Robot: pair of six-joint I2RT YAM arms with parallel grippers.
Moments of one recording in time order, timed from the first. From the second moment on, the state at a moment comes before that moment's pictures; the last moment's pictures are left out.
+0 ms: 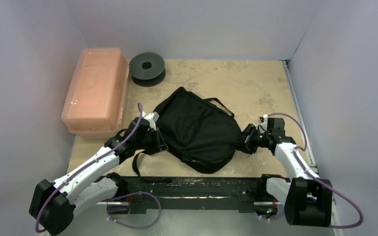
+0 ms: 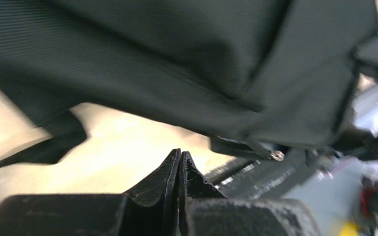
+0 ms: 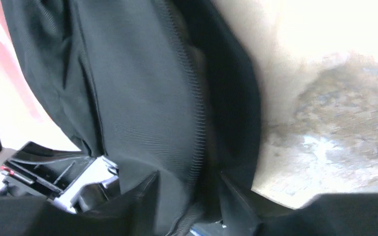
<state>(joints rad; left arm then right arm) -0.59 0.94 0.57 -0.47 0.14 -0.69 -0.10 1.01 0.39 -0.38 -0.77 0.76</state>
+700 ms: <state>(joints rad) -0.61 1.18 0.58 -0.24 0.67 -0.69 0.19 0.79 0.52 -0.77 -0.47 0.66</state>
